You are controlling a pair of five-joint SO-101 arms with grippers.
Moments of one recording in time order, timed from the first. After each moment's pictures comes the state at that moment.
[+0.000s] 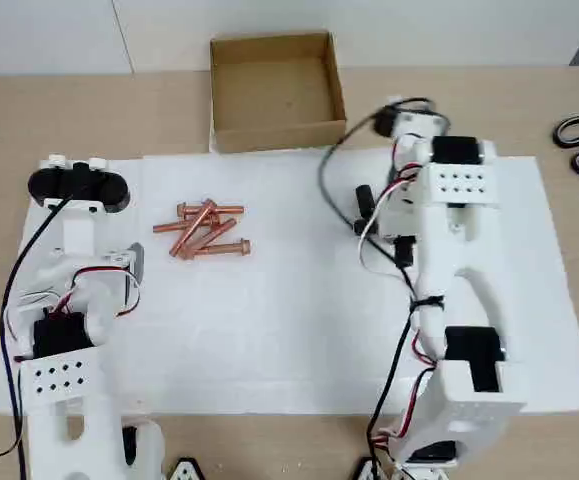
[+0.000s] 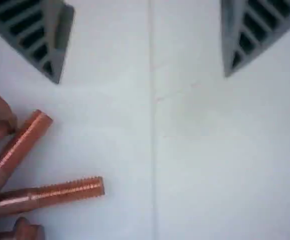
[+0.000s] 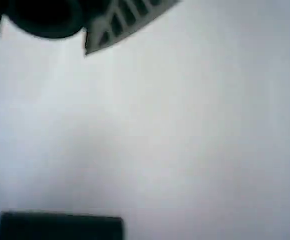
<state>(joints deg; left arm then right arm) -16.9 -50.3 57.8 50.9 -9.9 -3.4 11.2 -8.2 87.8 7.8</state>
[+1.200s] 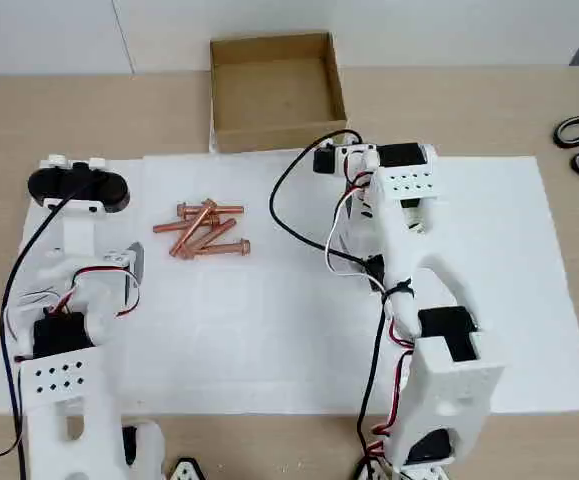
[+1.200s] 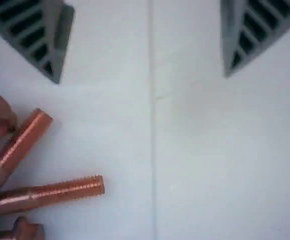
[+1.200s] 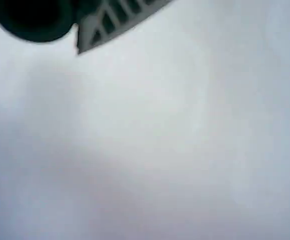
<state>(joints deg) -16.9 -50.3 57.8 50.9 -9.9 -10.2 19.6 -8.2 90.5 13.1</state>
